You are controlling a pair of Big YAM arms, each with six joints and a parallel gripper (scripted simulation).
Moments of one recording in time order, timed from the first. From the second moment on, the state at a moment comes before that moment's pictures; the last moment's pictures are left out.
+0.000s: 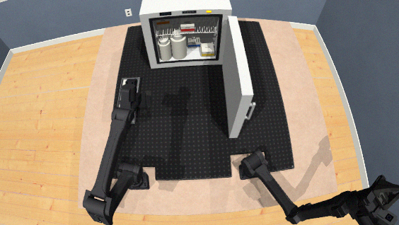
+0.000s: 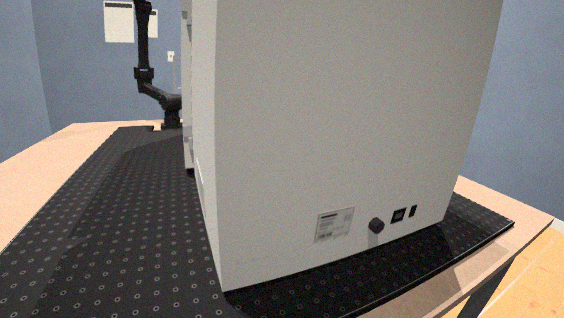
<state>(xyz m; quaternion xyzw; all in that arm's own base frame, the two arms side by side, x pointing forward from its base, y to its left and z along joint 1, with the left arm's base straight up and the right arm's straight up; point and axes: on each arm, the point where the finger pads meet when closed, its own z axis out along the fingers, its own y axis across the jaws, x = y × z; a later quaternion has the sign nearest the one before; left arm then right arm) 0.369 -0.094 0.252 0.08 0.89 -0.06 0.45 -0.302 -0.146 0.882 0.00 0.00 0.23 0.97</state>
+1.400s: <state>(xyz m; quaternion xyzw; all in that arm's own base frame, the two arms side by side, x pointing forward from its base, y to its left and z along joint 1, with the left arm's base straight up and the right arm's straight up) 0.358 -0.245 0.353 0.33 0.78 -0.22 0.49 -0.302 -0.146 0.882 0.00 0.00 0.23 0.97</state>
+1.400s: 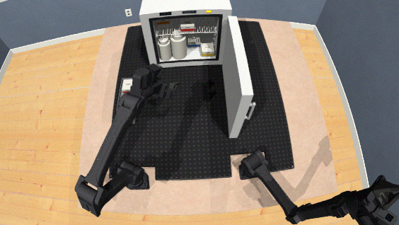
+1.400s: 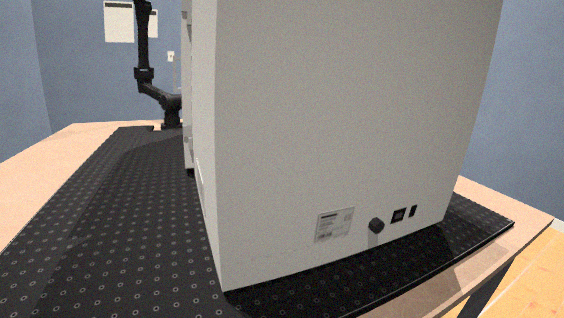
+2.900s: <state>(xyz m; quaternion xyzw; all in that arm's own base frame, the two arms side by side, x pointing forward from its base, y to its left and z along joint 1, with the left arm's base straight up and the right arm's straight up) 0.296 -0.314 0.359 0.26 0.80 -0.15 0.52 -0.302 -0.146 0.882 0.00 0.00 0.23 0.97</state>
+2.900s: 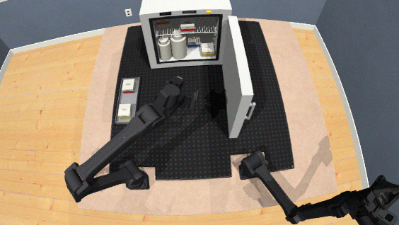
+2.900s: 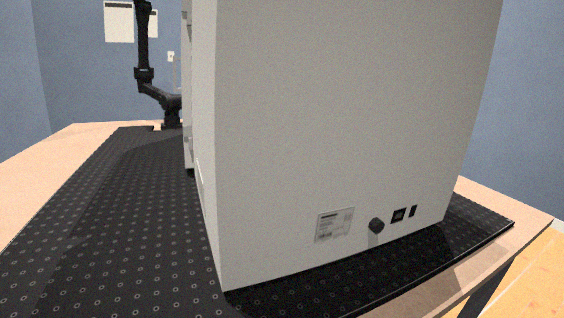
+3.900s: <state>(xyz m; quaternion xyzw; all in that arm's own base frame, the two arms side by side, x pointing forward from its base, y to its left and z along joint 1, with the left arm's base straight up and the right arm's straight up) 0.262 -0.377 0.359 0.19 0.82 -0.12 0.53 -0.302 -0.146 0.882 0.00 0.00 0.23 0.97</state>
